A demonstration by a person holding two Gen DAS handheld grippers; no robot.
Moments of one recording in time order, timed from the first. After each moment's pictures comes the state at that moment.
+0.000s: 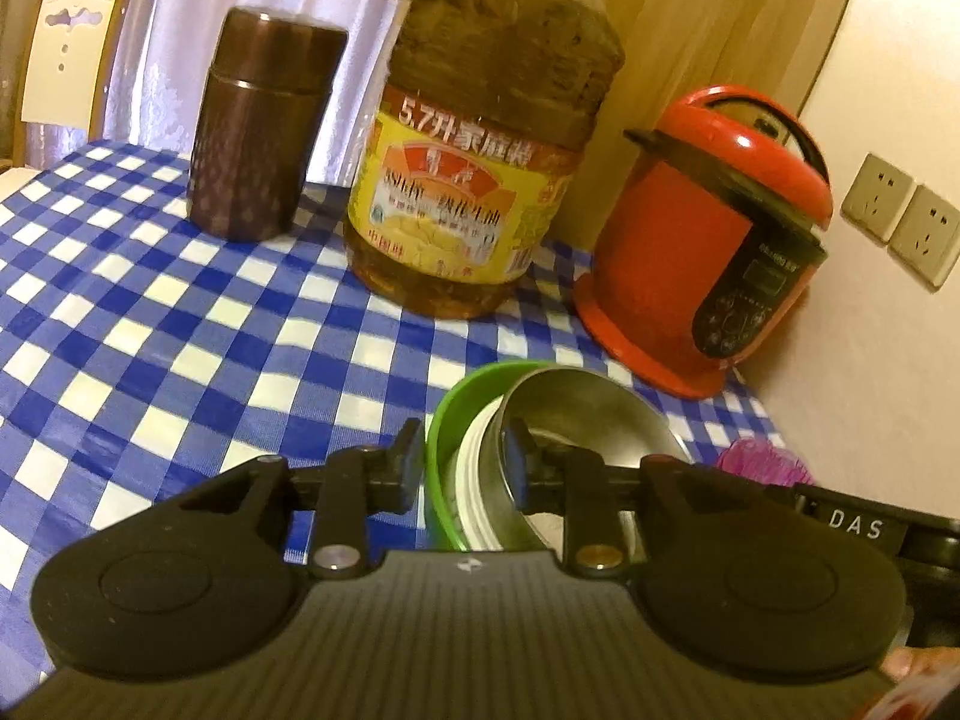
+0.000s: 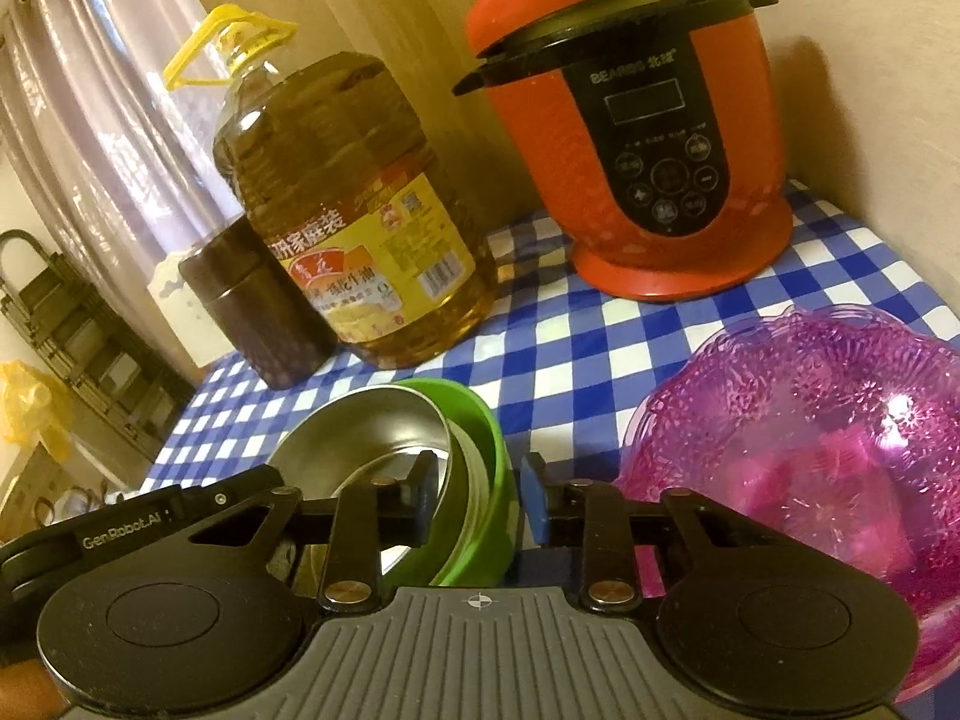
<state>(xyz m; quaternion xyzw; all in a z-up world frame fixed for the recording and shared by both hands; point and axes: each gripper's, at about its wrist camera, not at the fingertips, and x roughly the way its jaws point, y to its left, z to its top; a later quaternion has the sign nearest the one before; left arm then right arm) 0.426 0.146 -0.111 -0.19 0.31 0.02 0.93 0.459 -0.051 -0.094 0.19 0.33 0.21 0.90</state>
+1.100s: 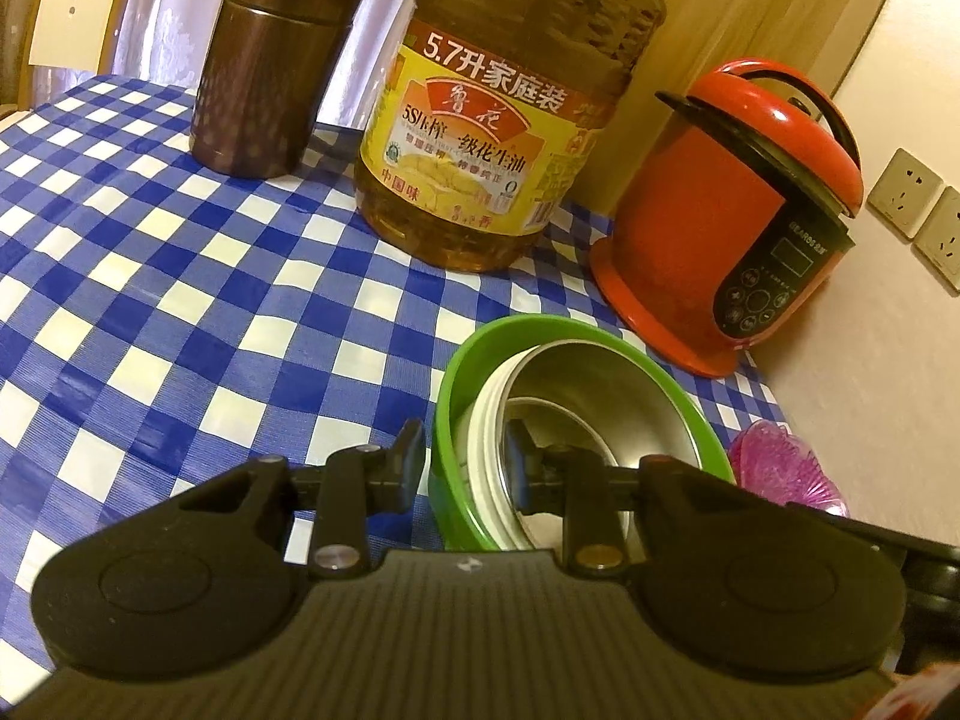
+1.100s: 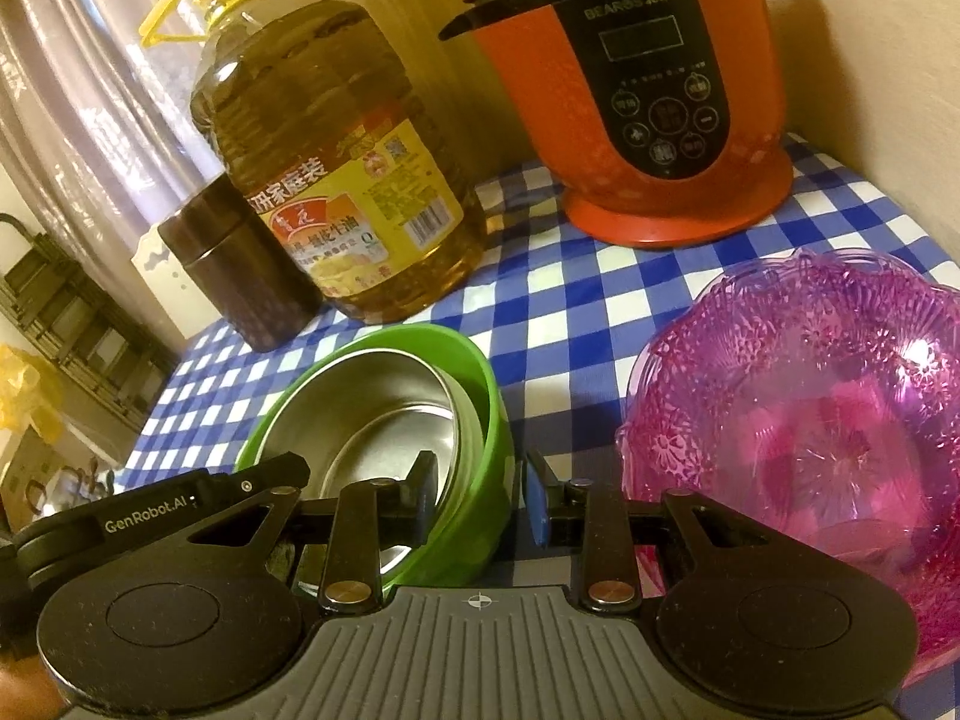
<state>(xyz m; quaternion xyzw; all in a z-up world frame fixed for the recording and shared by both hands) 0.438 0.149 -0.129 -0.22 0.34 0.02 0.91 0.464 -0.043 -0.108 0.19 0.37 0.20 0.89</state>
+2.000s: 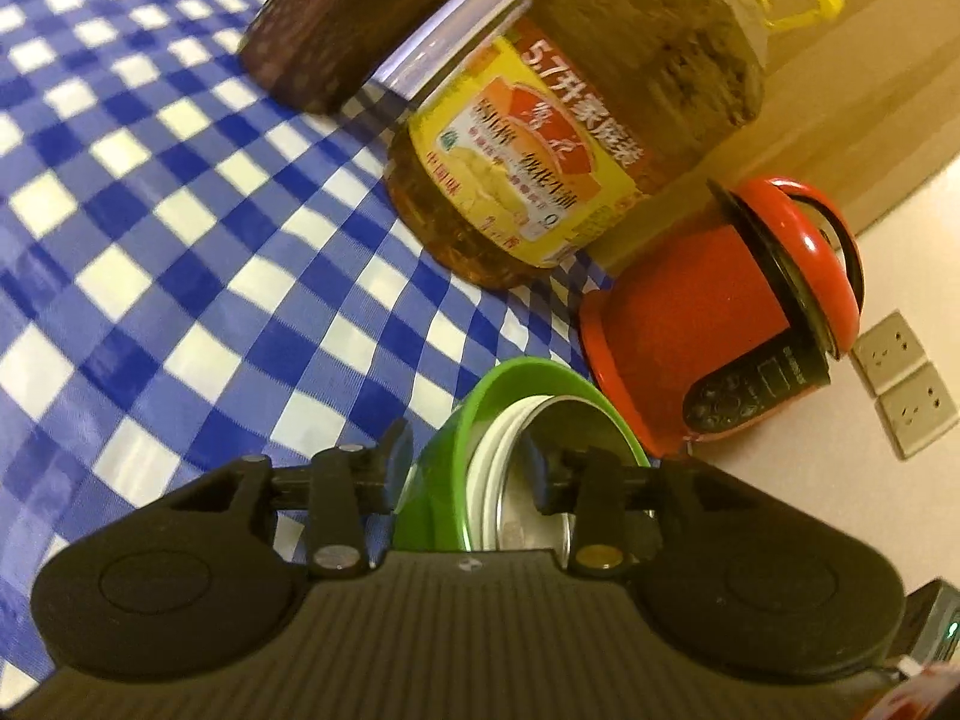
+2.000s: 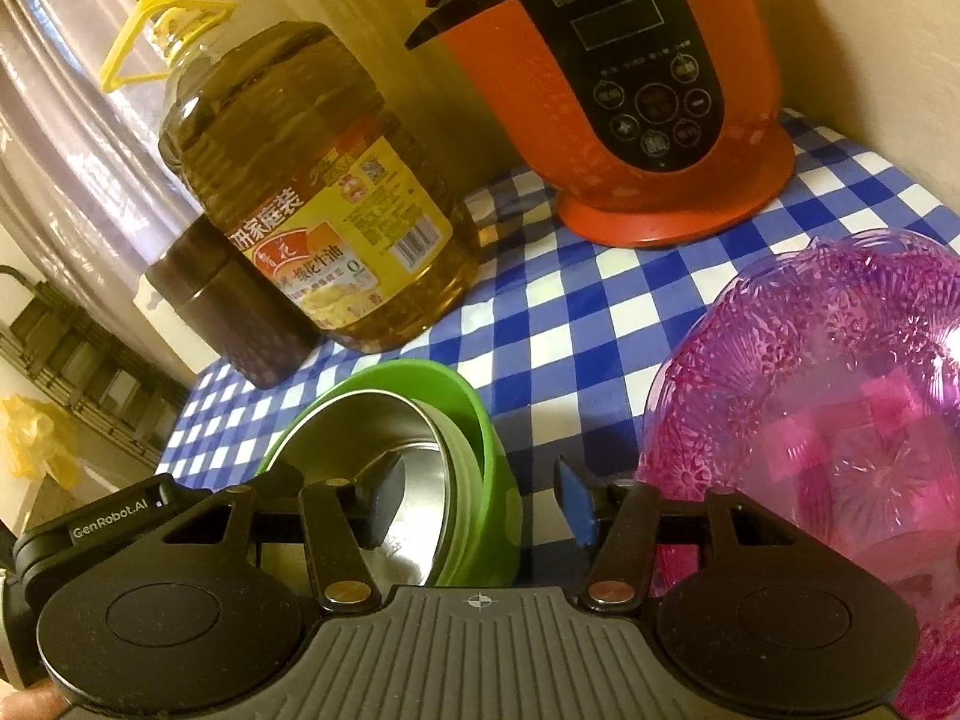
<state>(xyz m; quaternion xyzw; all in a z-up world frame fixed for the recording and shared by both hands) 0.444 0.187 -0.148 -0.41 0.32 0.01 0.86 0.484 -0.047 -0.116 0.24 0.36 0.20 0.88</state>
